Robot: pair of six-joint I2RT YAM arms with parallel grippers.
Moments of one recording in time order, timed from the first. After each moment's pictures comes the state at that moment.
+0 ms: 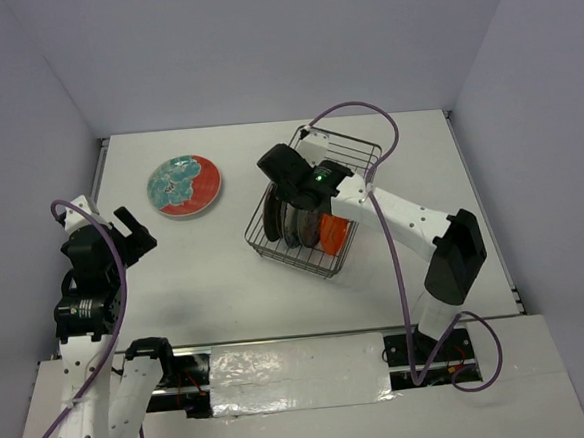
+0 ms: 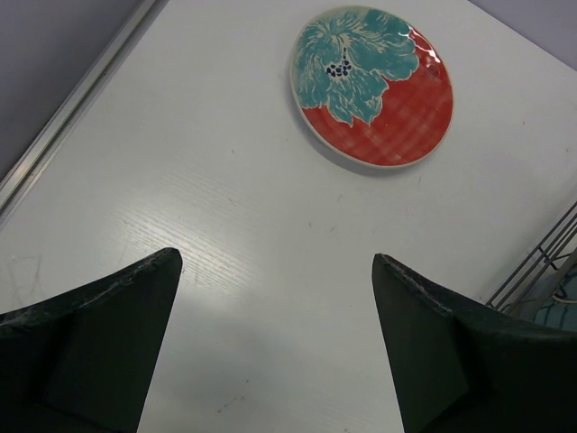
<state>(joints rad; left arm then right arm) 0.04 0.61 0.86 -0.72 -0.28 -0.42 0.85 1.72 1.61 -0.73 0.61 1.01</state>
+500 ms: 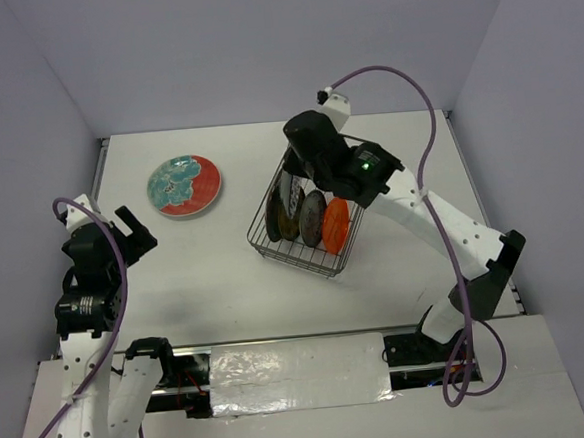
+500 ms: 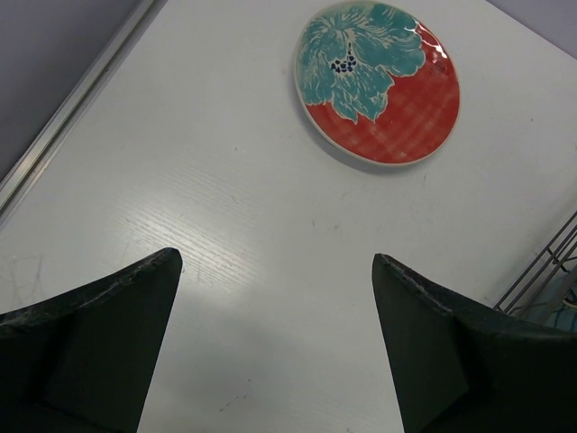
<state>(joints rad) 0.04 0.62 0.86 -0.72 -0.29 -0.42 0.85 1.57 1.76 -0.76 0.56 0.90</state>
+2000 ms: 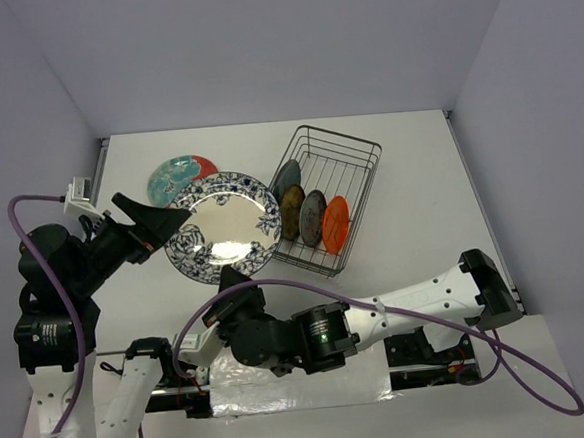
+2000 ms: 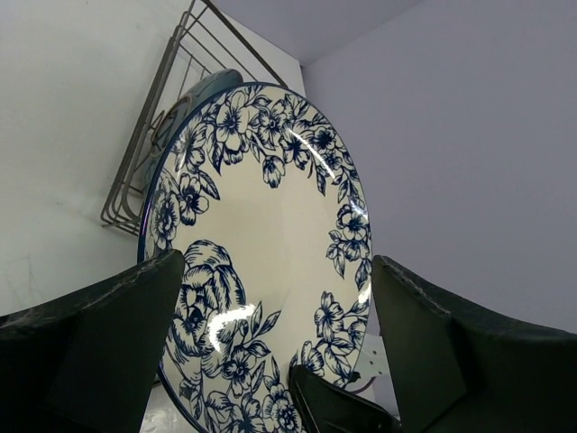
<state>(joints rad) 0.04 0.63 1.20 -0.78 0.54 -0.84 1.72 1.53 1.35 -0.12 0.94 -1.14</state>
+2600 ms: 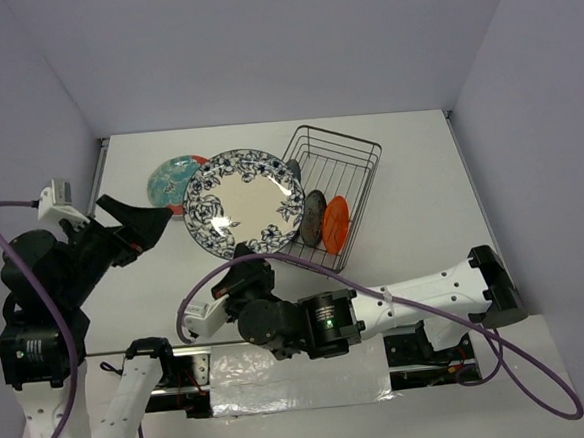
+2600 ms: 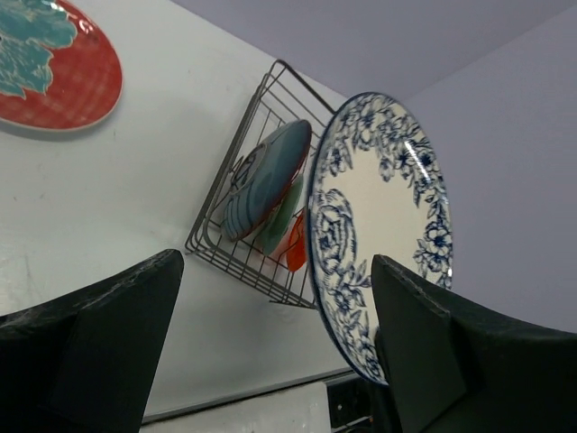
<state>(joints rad) 0.04 0.64 1.36 -0.93 0.32 -0.68 1.65 1.49 1.34 -0.10 1.04 -1.10</state>
